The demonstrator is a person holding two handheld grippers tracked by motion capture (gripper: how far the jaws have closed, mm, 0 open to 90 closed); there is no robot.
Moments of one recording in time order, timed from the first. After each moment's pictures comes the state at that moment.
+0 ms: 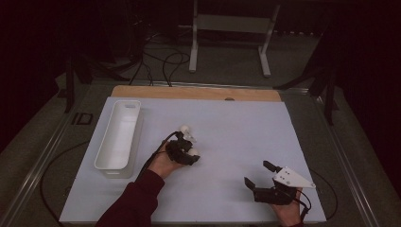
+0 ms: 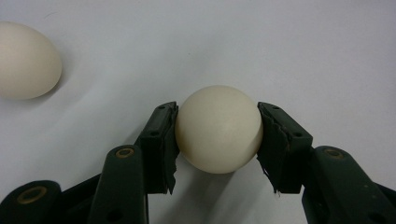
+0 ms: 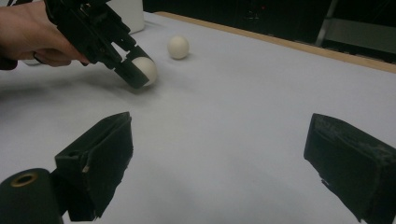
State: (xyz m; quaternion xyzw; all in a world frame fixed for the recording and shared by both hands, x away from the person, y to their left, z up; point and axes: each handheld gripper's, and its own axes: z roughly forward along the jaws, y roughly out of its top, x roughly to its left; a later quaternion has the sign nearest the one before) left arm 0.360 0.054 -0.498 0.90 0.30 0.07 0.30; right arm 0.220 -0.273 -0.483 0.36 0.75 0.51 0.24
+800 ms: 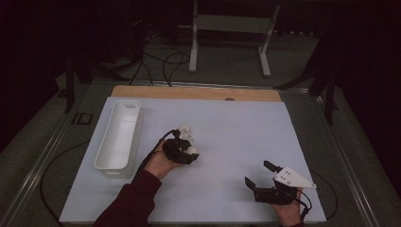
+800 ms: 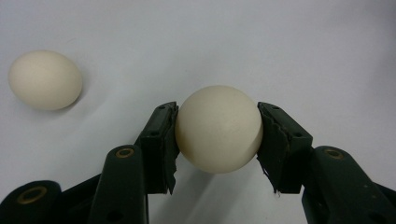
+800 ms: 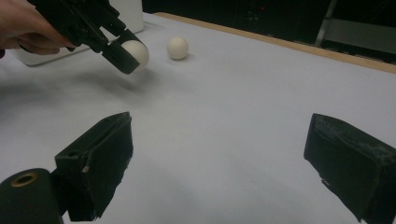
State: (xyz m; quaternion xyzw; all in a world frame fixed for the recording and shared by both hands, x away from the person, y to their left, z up) left arm 0.350 0.062 -0.477 0.90 0.29 0.08 0.32; right arm 0.220 -0.274 -0.483 0.36 0.74 0.51 0.24
